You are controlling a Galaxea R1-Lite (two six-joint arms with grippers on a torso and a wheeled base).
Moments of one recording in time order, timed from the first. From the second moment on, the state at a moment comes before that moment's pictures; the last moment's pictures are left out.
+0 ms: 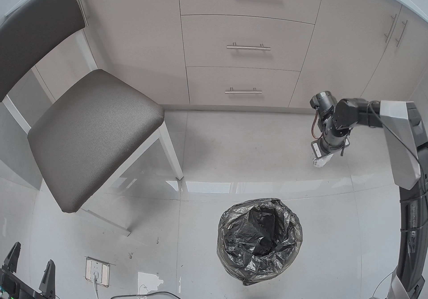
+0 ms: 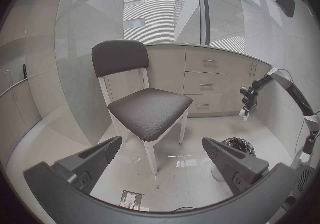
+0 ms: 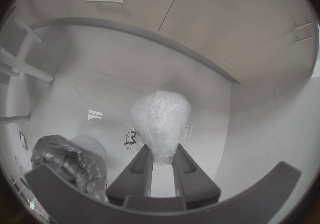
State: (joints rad) left arm 0.00 0.02 -0.02 0.01 -0.01 0.00; right arm 0.18 2.43 -2.00 0.58 -0.46 -0.06
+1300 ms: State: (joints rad) left arm 0.00 0.02 -0.02 0.01 -0.01 0.00; right arm 0.75 2.44 -2.00 1.10 -0.31 0.34
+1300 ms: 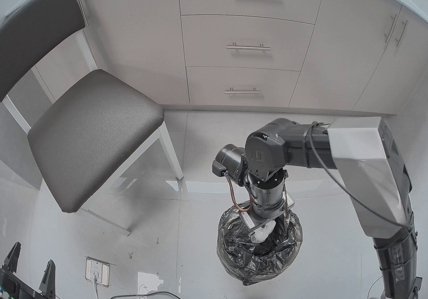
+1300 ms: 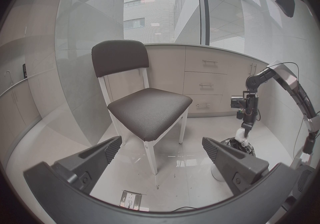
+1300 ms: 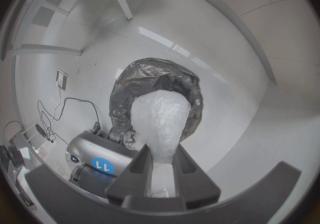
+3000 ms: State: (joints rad) left arm 0.00 0.02 -0.02 0.01 -0.01 0.00; right arm 0.71 2.58 -2.00 1.04 -0.32 0.34
